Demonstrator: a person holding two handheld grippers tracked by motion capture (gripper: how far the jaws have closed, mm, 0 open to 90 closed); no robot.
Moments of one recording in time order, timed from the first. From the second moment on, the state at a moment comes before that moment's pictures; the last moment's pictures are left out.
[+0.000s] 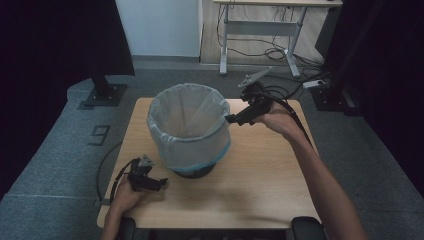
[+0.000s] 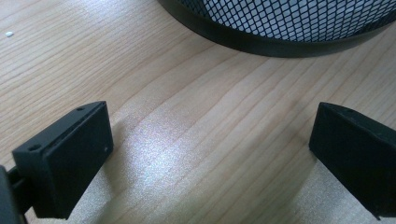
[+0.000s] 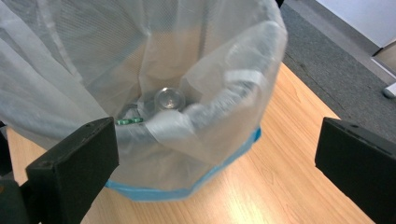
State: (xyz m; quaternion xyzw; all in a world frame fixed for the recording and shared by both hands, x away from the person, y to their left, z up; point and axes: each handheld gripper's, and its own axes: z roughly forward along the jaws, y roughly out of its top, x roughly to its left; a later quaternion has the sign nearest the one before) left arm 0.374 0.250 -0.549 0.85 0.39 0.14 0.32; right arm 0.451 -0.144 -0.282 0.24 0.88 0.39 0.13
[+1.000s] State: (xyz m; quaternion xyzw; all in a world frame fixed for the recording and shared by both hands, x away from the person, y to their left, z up) left arm 0.374 0.250 -0.549 0.85 0.39 0.14 0.32; right arm 0.451 -0.234 -0.309 0.32 0.85 0.38 0.18
